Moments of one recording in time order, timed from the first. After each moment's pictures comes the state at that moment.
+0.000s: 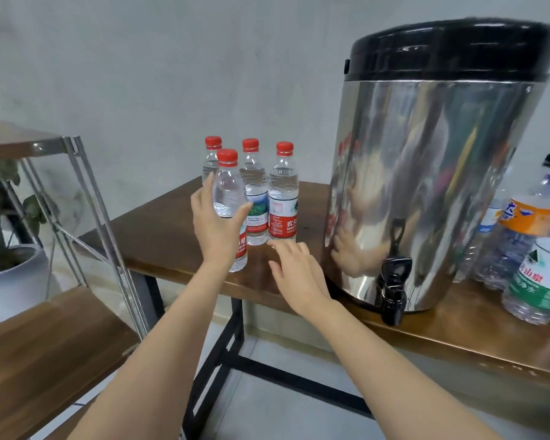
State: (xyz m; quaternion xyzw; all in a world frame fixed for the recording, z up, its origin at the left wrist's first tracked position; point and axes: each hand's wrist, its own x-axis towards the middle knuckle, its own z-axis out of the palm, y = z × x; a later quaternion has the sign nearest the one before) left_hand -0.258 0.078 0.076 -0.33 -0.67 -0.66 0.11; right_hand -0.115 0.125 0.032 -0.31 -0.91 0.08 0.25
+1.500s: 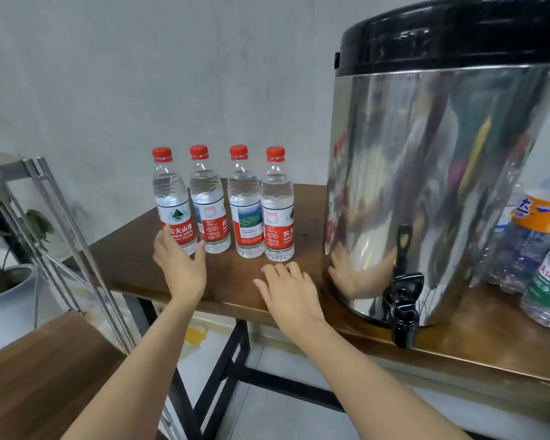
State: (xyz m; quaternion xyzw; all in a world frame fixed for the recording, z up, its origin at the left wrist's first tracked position) left_hand -0.324 0.080 0.017 -0.25 -0.78 -0.57 0.10; right_hand -0.138 0.136 0.004 -0.34 -0.92 -0.01 0.20
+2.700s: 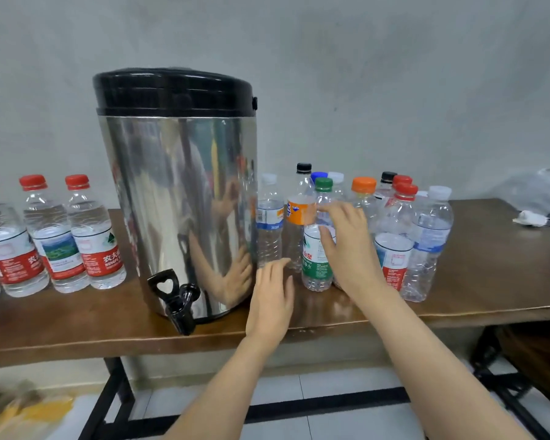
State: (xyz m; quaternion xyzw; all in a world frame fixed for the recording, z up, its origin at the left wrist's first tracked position) left_hand 0.078 0.183 -0.004 -0.66 -0.56 -0.50 0.01; right_hand 0.218 0.185 0.114 -0.46 -0.76 -0.04 0.46
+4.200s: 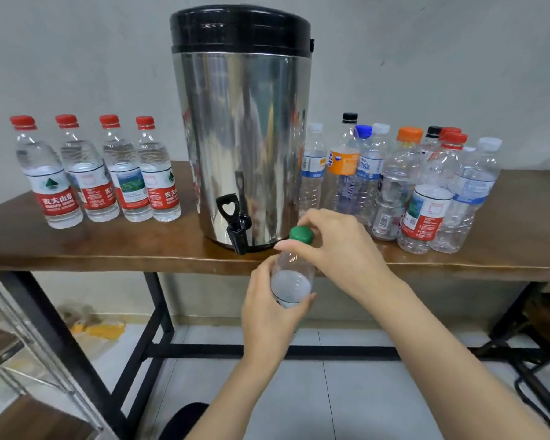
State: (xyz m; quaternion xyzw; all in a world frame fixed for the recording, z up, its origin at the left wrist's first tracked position) left_hand 0.055 0.017 -0.021 -0.52 -0.60 -0.59 -0.13; right_hand 0.169 0.069 0.094 -0.42 -0.85 0.04 0.31
